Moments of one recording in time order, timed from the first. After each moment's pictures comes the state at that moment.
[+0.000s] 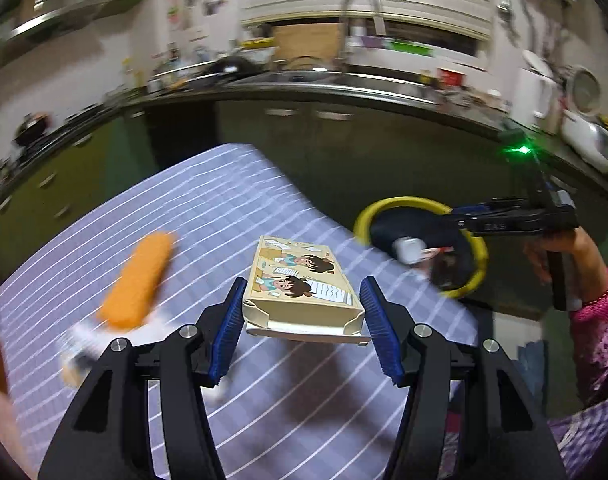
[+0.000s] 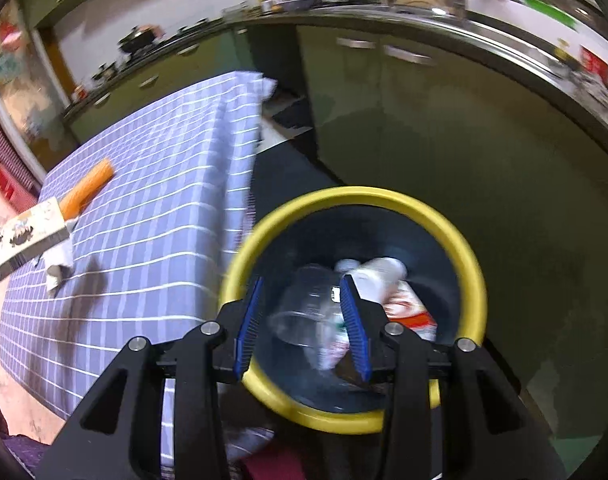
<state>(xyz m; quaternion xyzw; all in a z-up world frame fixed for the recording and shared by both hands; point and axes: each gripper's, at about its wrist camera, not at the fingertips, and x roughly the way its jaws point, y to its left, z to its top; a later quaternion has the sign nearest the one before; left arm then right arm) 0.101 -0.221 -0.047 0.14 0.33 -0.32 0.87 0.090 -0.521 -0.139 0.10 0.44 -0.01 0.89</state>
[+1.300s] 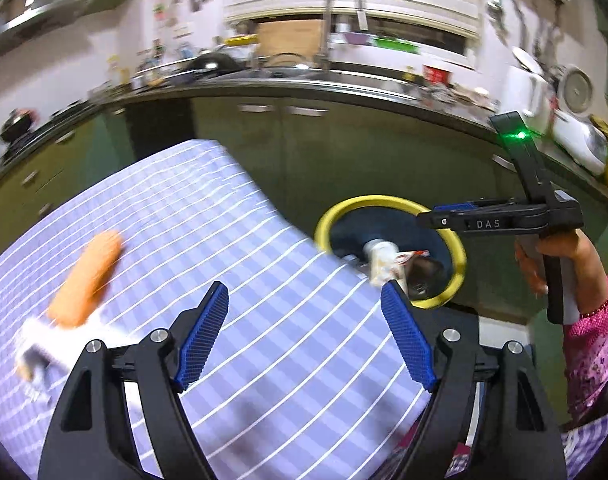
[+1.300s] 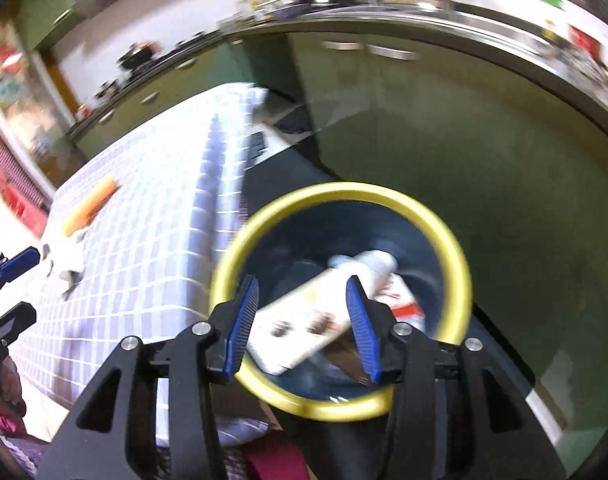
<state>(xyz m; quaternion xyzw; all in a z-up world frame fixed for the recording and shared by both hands) 0.087 -0.252 -0.070 0.12 0.34 -0.32 0.88 0.096 -0.501 -0.136 0.11 0.44 0.04 0.89</state>
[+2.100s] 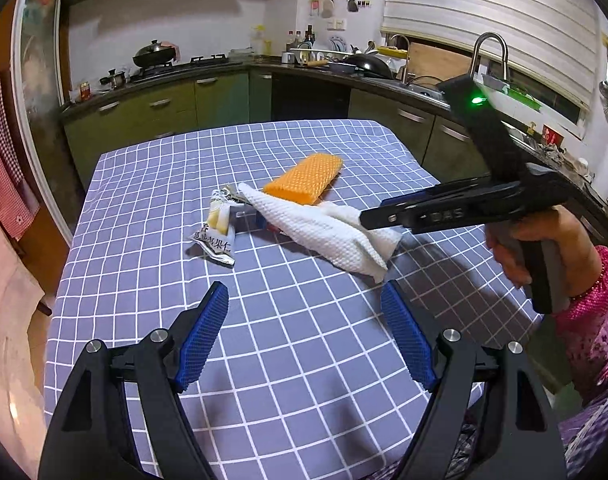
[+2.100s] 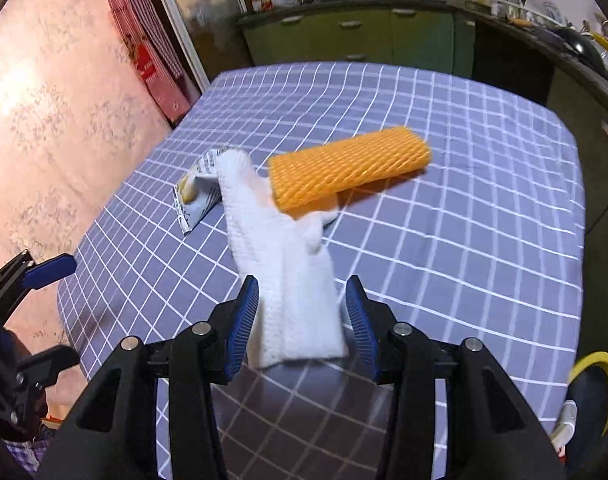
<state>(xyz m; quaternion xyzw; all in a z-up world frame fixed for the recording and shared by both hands) 0.048 -0.037 -0.090 0.02 0.35 -0.13 0.93 0.193 -0.209 -0.138 -0.04 0.48 0.30 0.83</state>
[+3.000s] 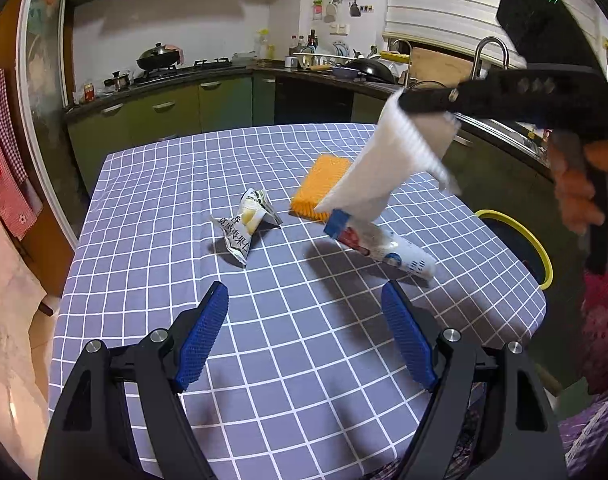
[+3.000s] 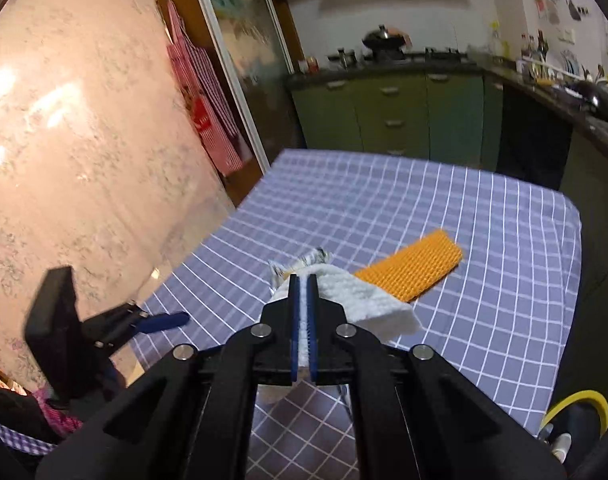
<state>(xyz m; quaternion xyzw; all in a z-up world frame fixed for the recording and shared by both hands) 0.045 -0.035 -0.089 0.02 0.35 -0.12 0.93 0.150 -0.214 -0.017 0.01 0.36 0.38 0.86</state>
